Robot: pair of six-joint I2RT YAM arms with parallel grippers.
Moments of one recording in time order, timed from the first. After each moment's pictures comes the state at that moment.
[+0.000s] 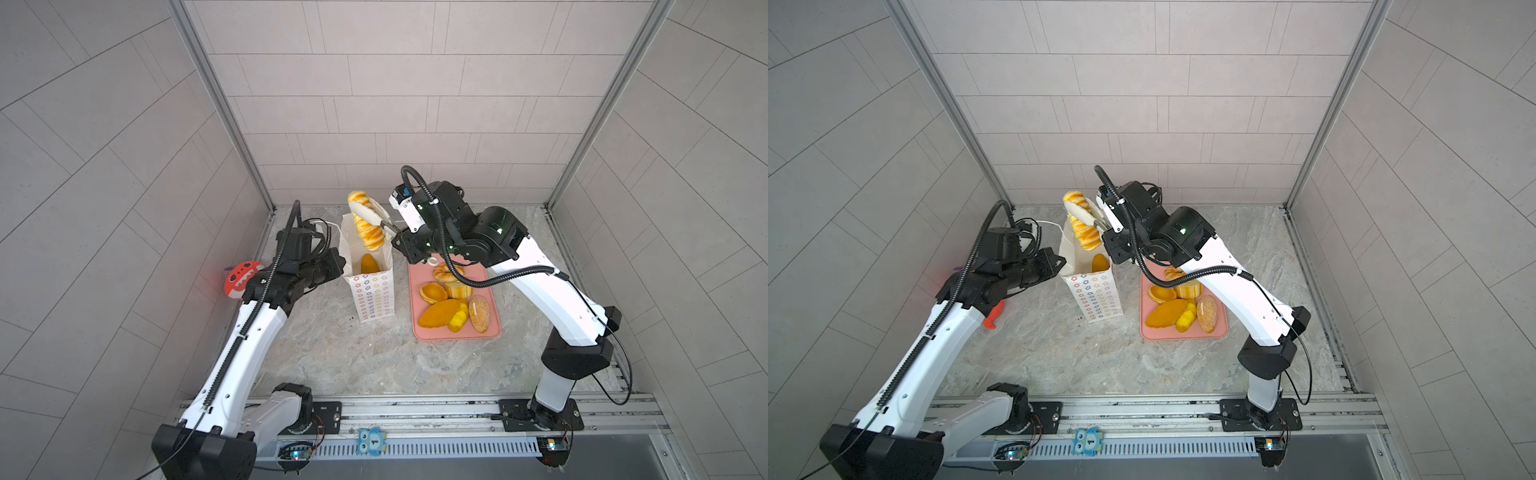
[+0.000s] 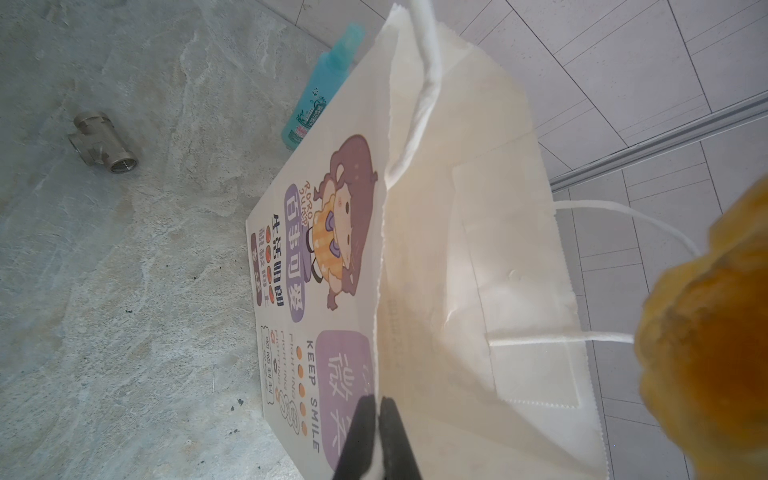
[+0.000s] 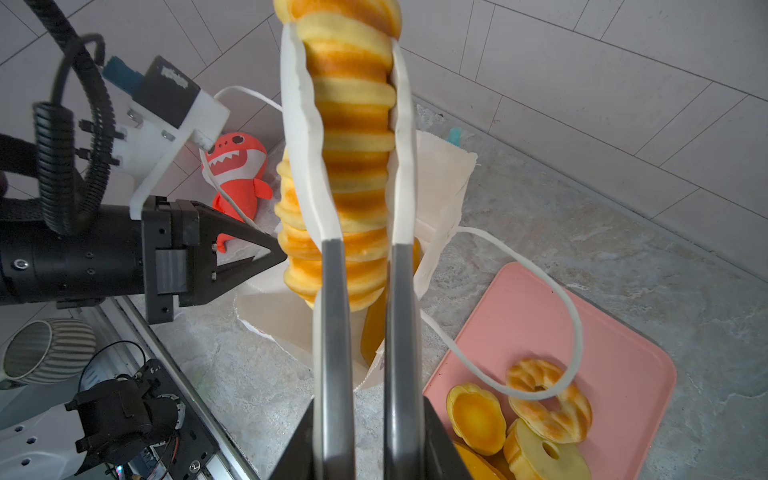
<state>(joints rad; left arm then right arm) -0.18 1.07 1.11 -0.73 0.29 -0.57 0.88 1.80 2.32 -1.22 0.11 0.24</state>
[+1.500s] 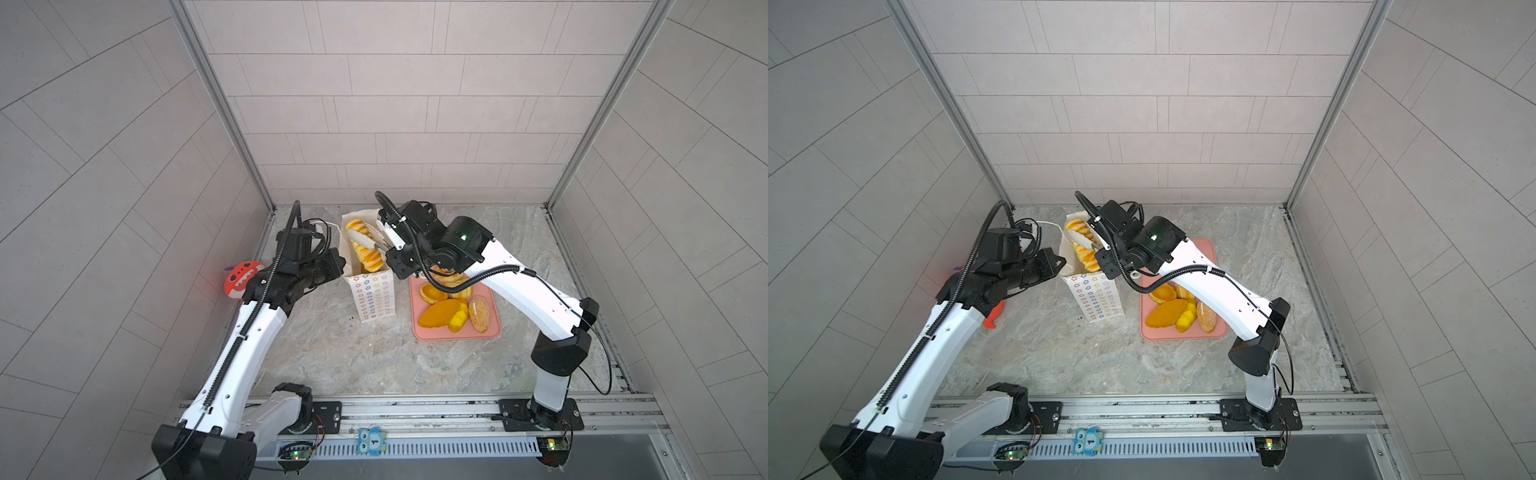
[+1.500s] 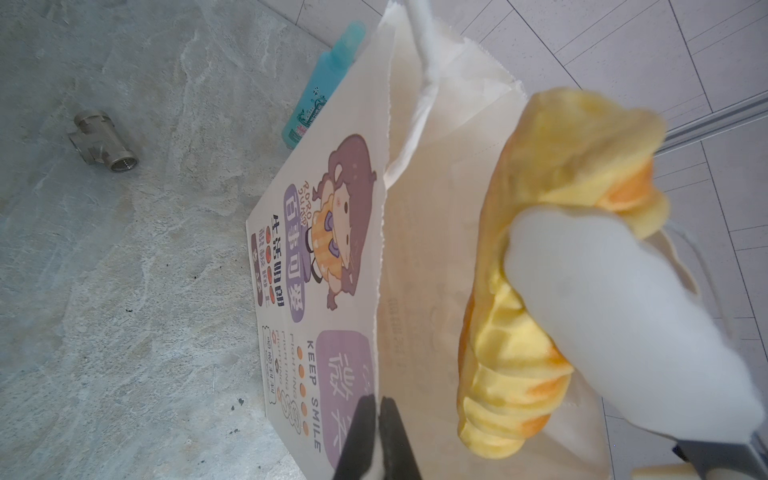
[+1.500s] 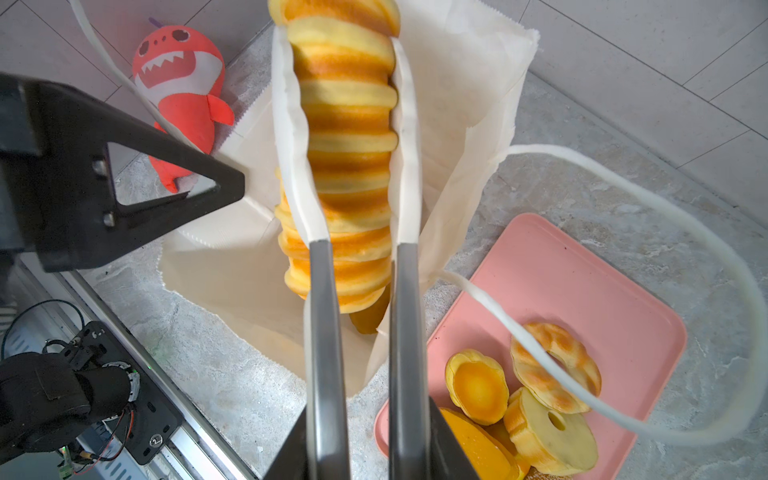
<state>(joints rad) -0.18 1.07 1.11 -0.73 0.29 -0.57 0.92 1.86 2.22 -1.24 0.15 0.24</state>
